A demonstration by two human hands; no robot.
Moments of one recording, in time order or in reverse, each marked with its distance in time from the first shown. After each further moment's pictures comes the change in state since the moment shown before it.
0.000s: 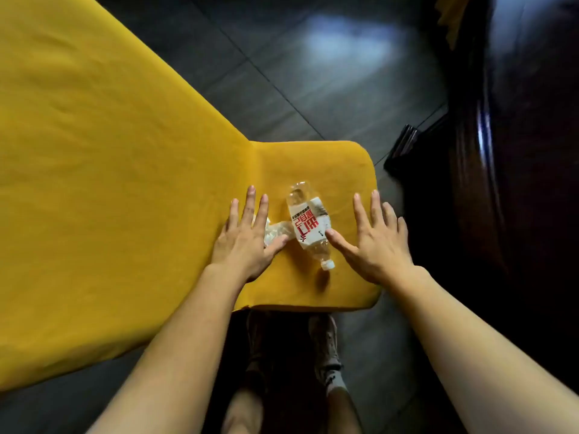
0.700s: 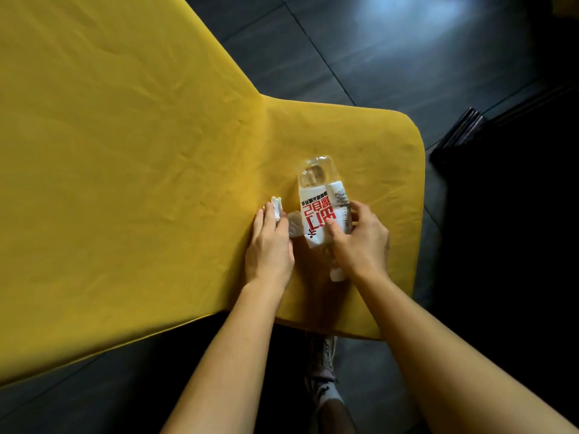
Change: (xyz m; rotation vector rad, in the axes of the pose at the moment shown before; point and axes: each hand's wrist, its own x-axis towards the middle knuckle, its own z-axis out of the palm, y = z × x) left_hand 0.068 0.032 0.145 -0.245 0.222 -0.246; right_hand 0.083 -0.016 0.100 0.613 0.103 0.080
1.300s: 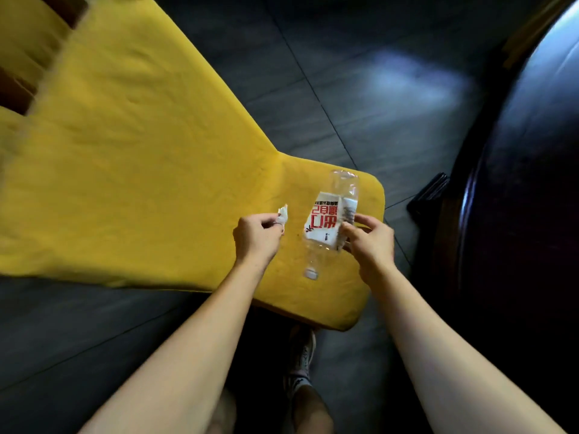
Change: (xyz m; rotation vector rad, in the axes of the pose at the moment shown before) left_hand -0.063 0.073 -0.169 -0.827 0.212 -0.442; right_hand -0.045 -0.073 -0.142 0.532 -0.122 0.194
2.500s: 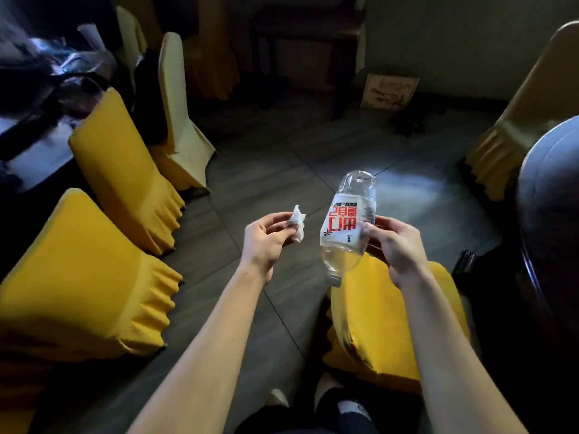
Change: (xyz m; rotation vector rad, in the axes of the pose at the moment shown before) left_hand 0.062 0.171 -0.470 -0.523 -0.374 0.340; right_hand -0.273 -0.272 0.251 0.417 -0.075 -0.354
